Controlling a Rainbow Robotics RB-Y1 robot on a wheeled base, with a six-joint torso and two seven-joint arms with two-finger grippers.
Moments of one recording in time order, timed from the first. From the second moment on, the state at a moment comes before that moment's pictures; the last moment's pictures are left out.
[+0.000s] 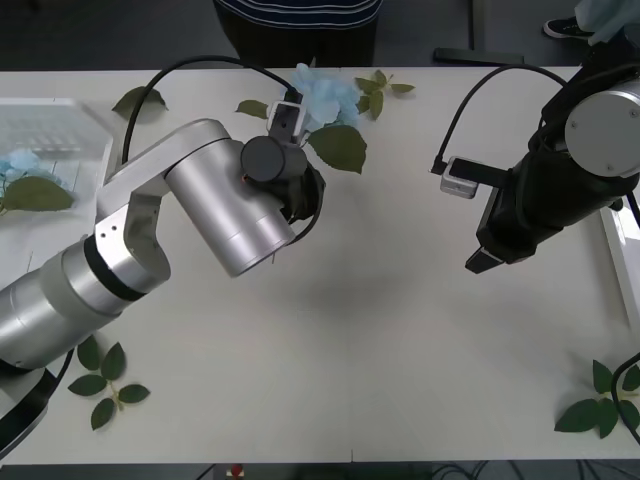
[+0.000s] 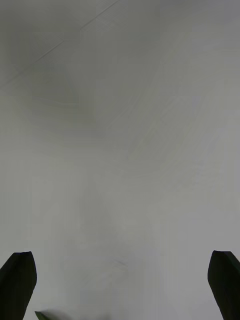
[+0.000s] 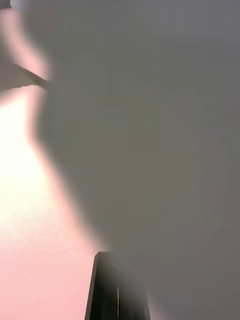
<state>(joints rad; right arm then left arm) -0.55 -0.58 0.13 -1.80 -0.80 1.84 2.17 -0.72 0.48 -0.72 -1.87 0.21 1.36 -0.81</state>
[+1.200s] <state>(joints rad) -0.55 -0.58 0.13 -1.80 -0.80 1.84 2.17 -0.88 0.34 -0.51 -1.70 -0.07 0.84 -0.54</state>
